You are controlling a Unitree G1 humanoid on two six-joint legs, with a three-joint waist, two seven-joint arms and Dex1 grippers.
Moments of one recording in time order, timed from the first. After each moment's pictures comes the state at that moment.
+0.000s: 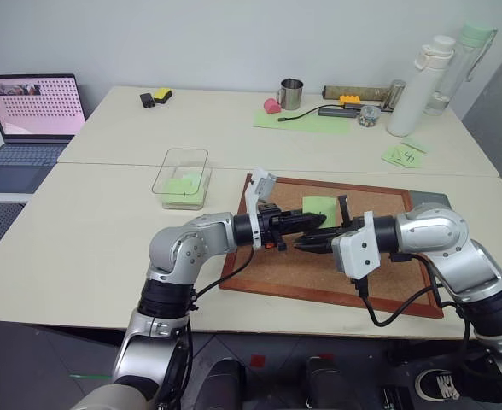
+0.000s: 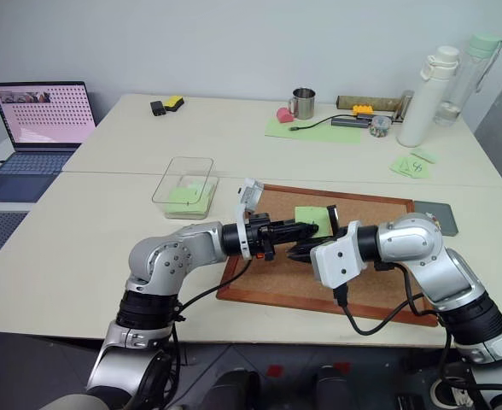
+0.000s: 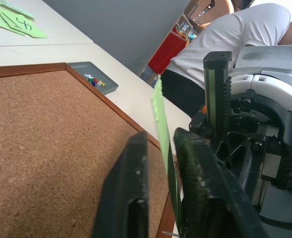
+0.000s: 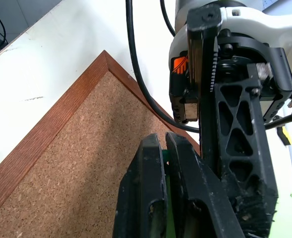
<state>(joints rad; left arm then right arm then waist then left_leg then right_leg) -0.63 0.19 -0.05 -0.04 -0.69 0.99 -0.80 -0.53 -0.75 0.29 -0.21 0.02 -0.24 1.13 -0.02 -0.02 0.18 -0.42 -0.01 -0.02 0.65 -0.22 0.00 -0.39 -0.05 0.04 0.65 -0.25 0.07</state>
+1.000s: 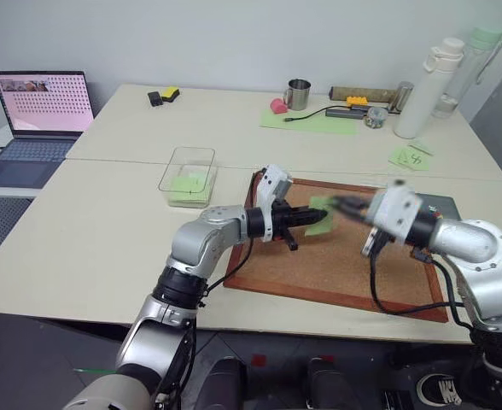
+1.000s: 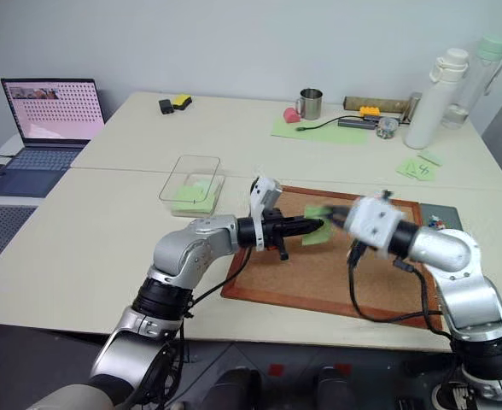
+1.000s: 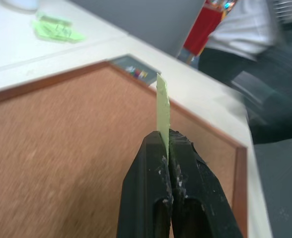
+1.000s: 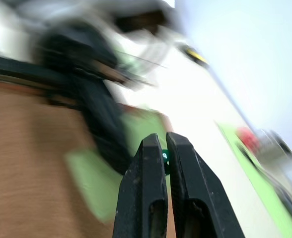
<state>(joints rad) -0.72 0.21 -0.20 0.08 -0.44 0.65 -0.86 -0.30 -0.63 -0.14 -0.38 0.14 0.34 0.72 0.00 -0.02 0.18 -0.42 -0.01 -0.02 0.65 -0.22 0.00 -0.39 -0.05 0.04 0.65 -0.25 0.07</state>
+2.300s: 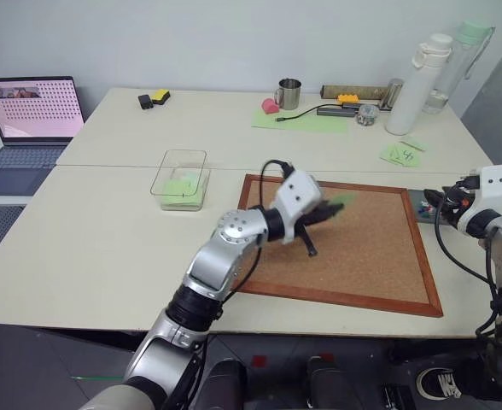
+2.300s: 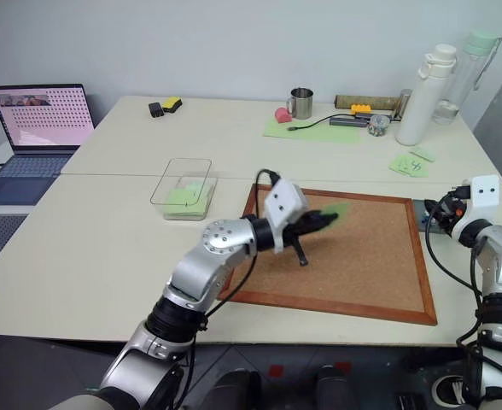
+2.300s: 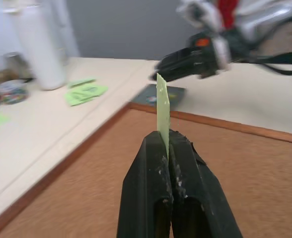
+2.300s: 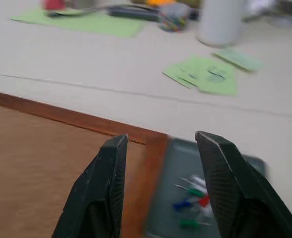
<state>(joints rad) -0.65 0.19 -0.21 -0.02 -0.14 0.42 -0.62 -0.42 -0.66 -0.35 0.20 0.36 0.45 0.67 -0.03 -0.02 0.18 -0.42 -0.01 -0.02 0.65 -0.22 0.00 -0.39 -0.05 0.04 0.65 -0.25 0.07</state>
